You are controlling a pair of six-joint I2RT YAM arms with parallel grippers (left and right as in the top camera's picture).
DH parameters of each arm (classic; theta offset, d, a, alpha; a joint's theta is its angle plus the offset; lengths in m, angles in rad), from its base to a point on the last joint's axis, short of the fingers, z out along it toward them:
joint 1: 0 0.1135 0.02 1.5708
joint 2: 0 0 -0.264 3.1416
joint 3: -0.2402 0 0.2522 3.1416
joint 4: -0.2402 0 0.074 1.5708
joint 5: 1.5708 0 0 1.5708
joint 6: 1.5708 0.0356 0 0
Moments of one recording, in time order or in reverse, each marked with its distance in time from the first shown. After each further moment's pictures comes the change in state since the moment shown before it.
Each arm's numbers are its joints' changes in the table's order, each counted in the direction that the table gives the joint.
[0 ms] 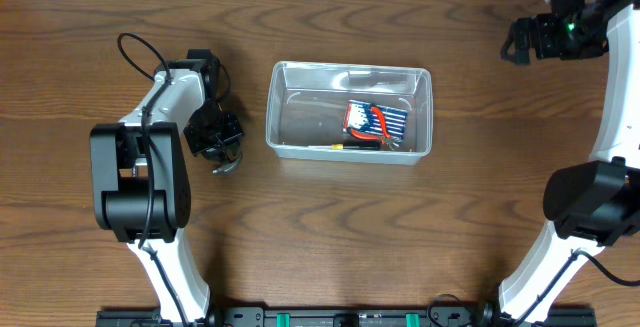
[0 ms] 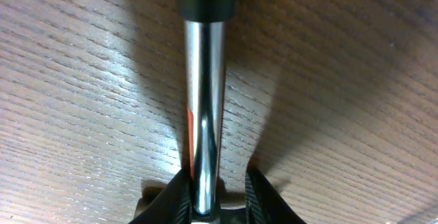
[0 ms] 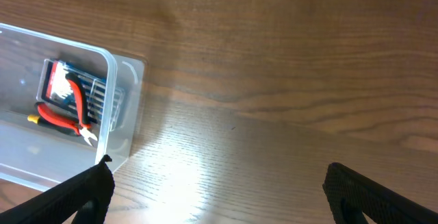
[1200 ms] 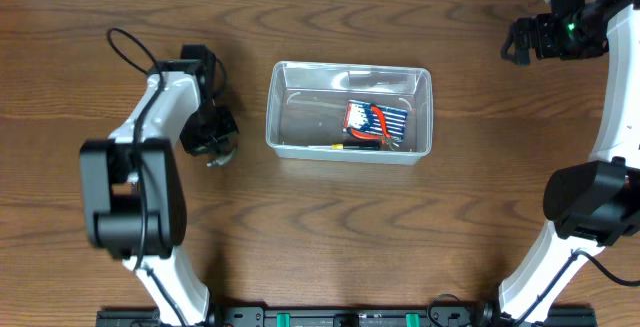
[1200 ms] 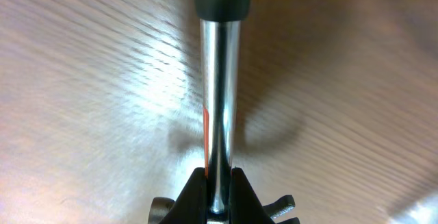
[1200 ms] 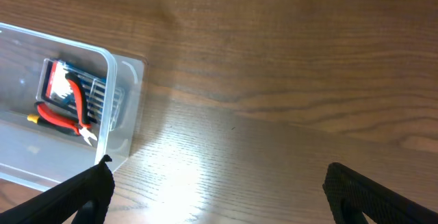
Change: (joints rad) left arm 0.000 0.122 0.030 0.027 -0.077 0.008; right arm 0.000 0.000 0.000 0.000 0.000 -0.002
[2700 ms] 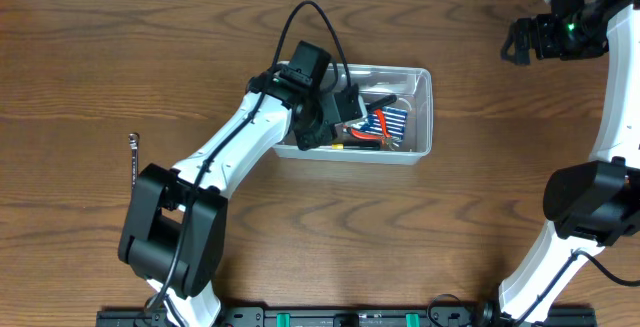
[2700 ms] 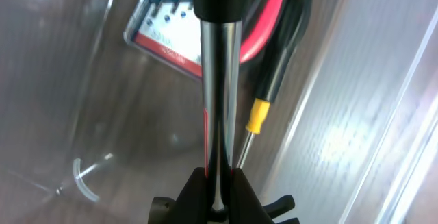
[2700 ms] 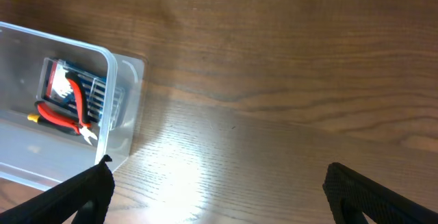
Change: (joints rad) left arm -0.465 0.095 -0.003 0.272 0.199 1.257; right arm 0.000 0.000 0.000 -0.002 0.000 0.000
